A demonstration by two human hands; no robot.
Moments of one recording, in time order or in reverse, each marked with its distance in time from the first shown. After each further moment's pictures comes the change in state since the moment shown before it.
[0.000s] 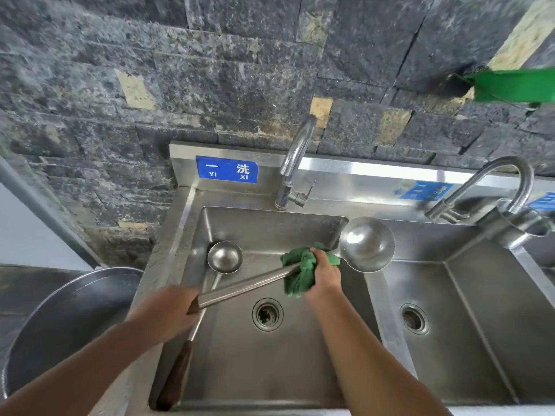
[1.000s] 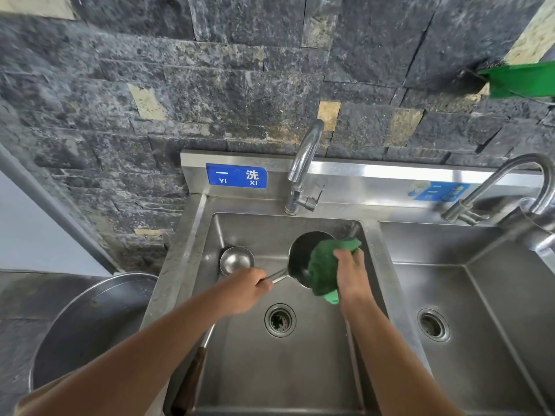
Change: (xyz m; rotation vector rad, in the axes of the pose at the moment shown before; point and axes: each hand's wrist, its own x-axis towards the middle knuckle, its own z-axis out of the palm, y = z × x) left_hand 0.065 0.084 -0.012 -0.381 -0.088 0.131; right_hand -0.017 -0.026 -0.015 -0.453 -0.107 -0.291
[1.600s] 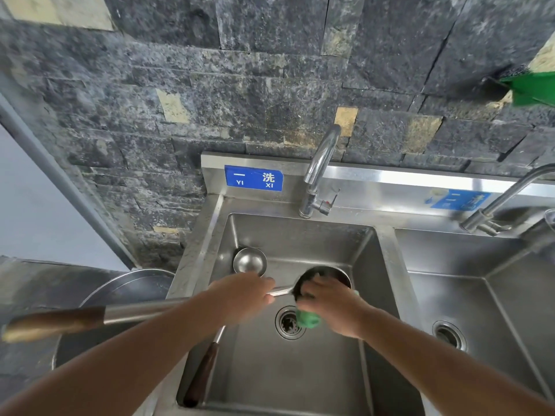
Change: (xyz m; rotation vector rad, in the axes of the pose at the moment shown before) left_hand -0.033 0.002 -0.015 0.465 -0.055 0.089; right_hand 0.026 0.051 -0.006 -1.635 -0.766 -1.365
